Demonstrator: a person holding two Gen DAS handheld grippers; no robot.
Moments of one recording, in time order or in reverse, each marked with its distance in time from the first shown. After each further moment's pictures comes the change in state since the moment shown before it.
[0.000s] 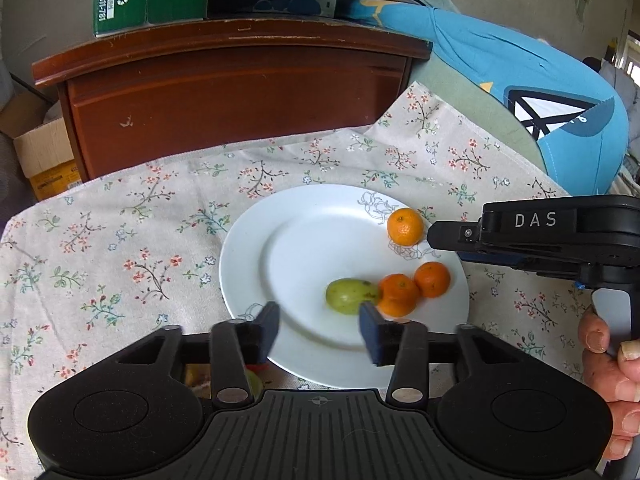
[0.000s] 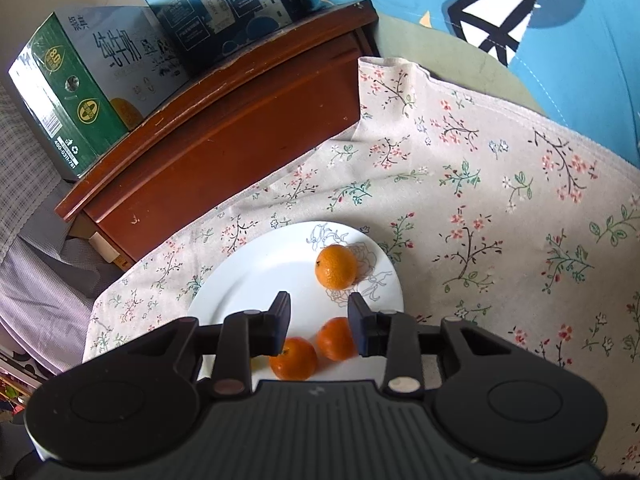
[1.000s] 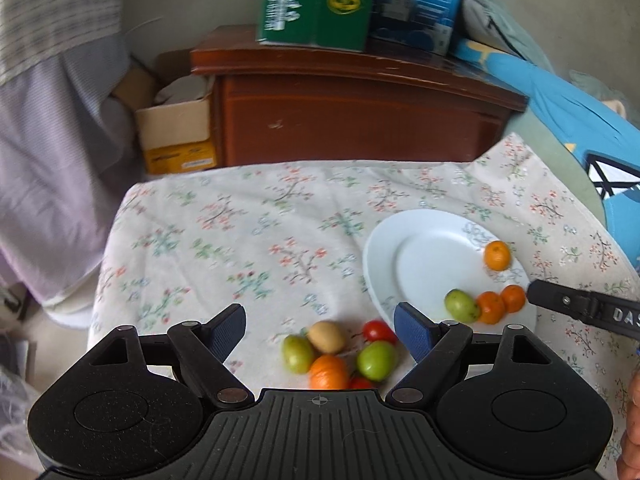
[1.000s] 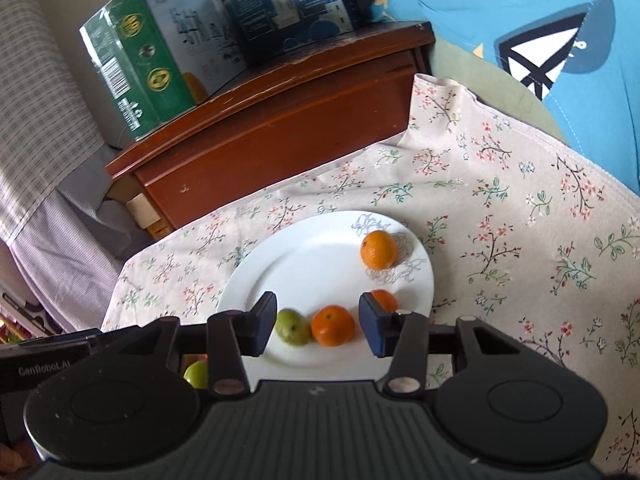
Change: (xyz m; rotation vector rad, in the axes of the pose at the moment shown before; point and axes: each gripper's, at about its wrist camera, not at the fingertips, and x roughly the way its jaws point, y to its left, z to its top) left arm -0.066 0.070 -0.014 -0.191 -0.018 0.188; right arm -0.035 0.027 -0.030 -0.165 -0.001 0.066
